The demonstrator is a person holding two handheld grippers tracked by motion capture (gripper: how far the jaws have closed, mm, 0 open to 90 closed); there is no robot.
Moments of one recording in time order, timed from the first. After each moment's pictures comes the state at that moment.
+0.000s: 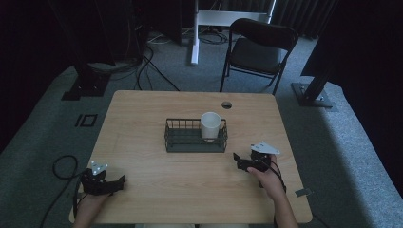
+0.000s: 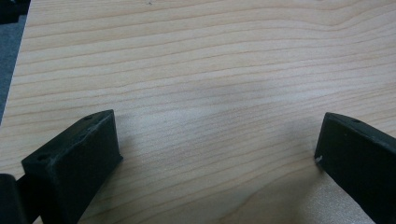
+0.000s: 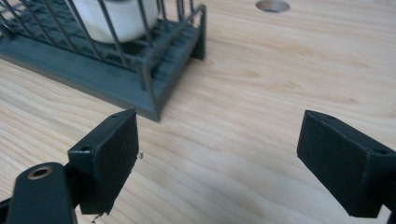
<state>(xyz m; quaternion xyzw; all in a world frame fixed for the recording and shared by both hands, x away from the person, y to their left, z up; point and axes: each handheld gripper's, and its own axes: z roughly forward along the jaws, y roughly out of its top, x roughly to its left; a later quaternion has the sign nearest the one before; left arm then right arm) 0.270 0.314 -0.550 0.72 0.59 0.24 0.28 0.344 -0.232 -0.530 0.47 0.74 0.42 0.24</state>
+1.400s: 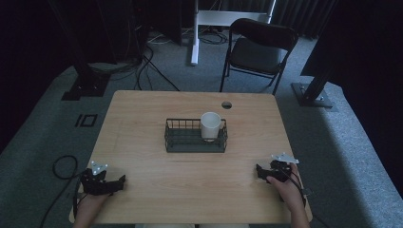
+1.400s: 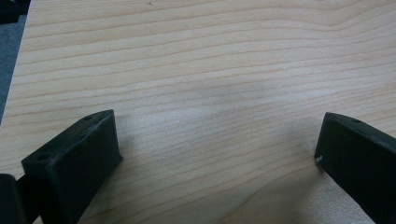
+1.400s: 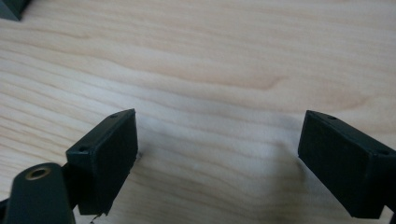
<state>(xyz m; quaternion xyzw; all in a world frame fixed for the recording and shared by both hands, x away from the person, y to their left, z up) 0.270 0.314 -0.550 0.72 0.59 0.24 0.28 0.319 -0.298 -0.552 0.57 0.72 0.31 0.24</state>
